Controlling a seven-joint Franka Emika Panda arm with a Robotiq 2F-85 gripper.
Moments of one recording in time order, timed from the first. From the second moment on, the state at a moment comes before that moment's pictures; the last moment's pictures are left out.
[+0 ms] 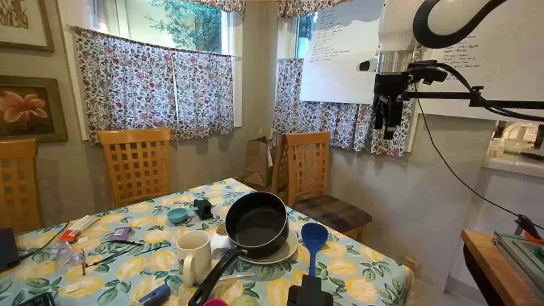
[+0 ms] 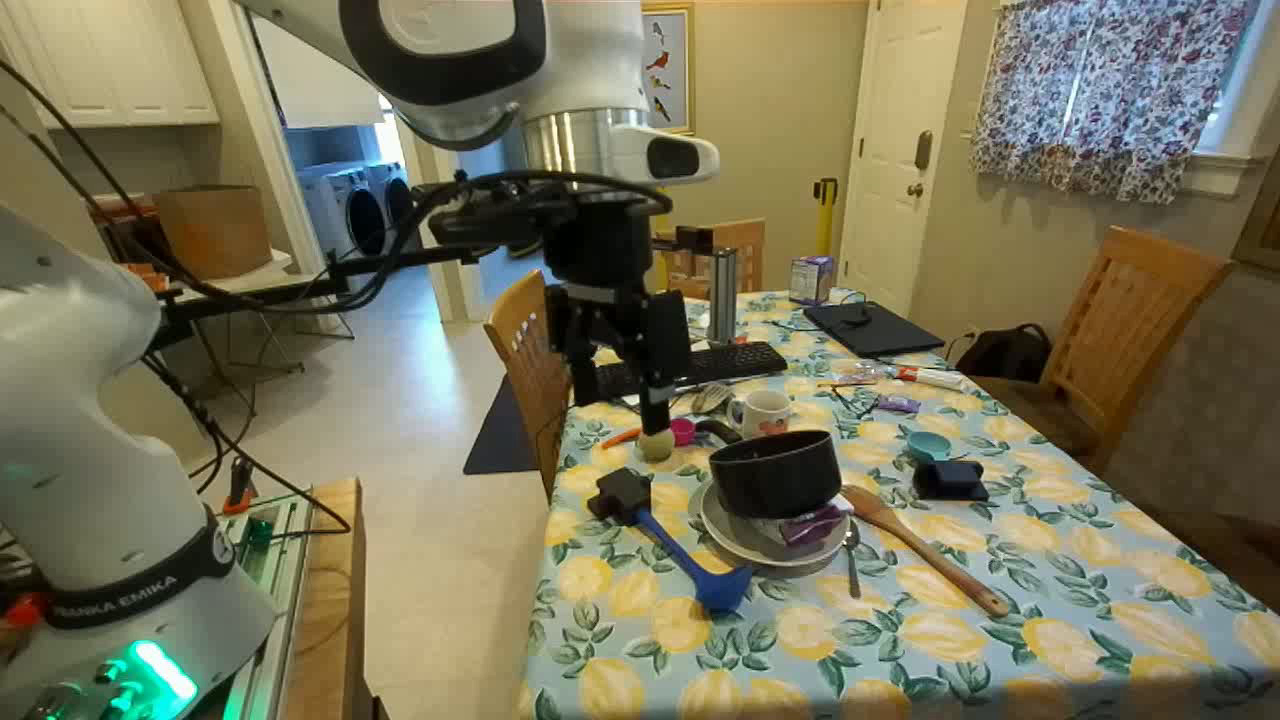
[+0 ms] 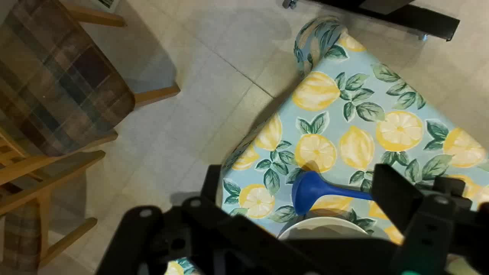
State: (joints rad) arm -0.13 -0.29 -0.21 -2.43 -0.31 2.17 -0.42
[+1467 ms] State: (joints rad) arm -0.02 0.52 -0.11 -1.82 -0.16 2.54 0.19
